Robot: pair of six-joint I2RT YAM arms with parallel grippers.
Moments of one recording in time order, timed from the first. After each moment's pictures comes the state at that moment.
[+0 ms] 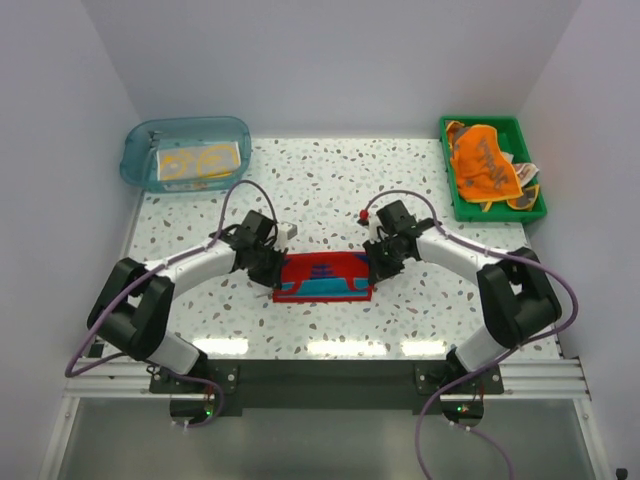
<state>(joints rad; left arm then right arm) -0.49 1.50 0.82 -0.47 0.26 -0.13 0.48 1.58 0.94 -0.56 -0.28 0.12</state>
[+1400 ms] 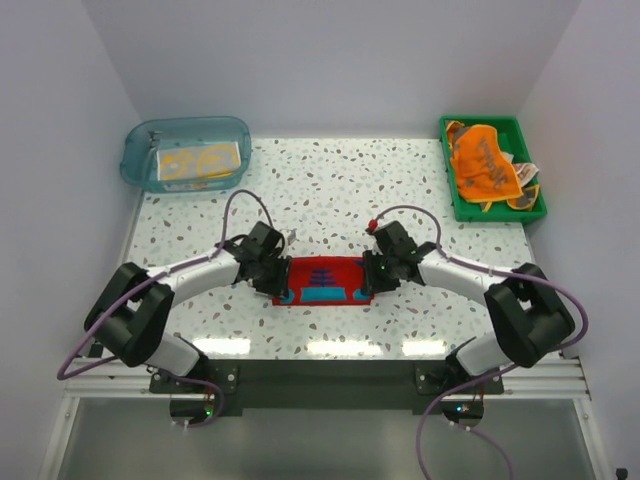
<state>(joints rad) -0.58 1.48 0.75 -0.41 0.17 -0.37 0.58 1.48 0.74 -0.36 -0.16 0.47</state>
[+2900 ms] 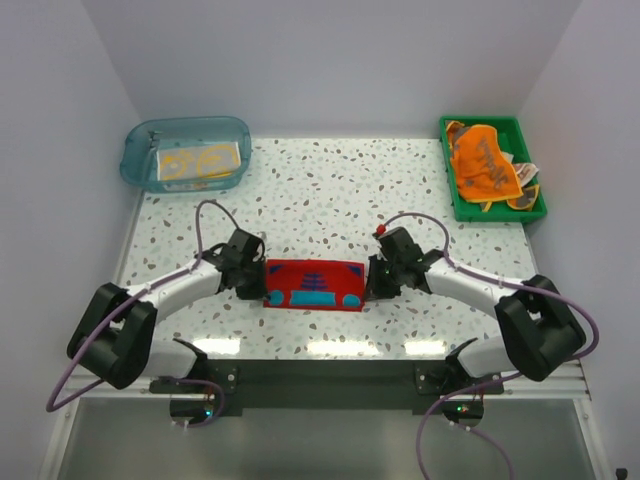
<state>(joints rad) -0.50 1.35 0.63 -0.44 0.08 -0.55 0.58 1.40 0.66 -0.33 -0.22 0.63</state>
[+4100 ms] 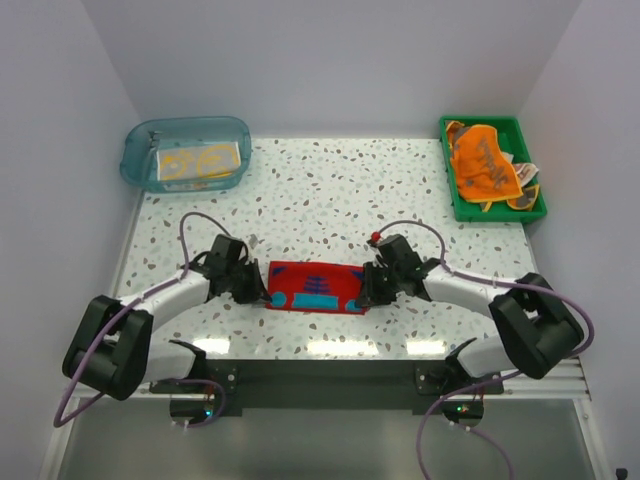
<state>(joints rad) -0.36 1.28 0.50 -0.29 0.31 -0.55 0.61 1.42 0.60 -0.22 -0.30 0.61</state>
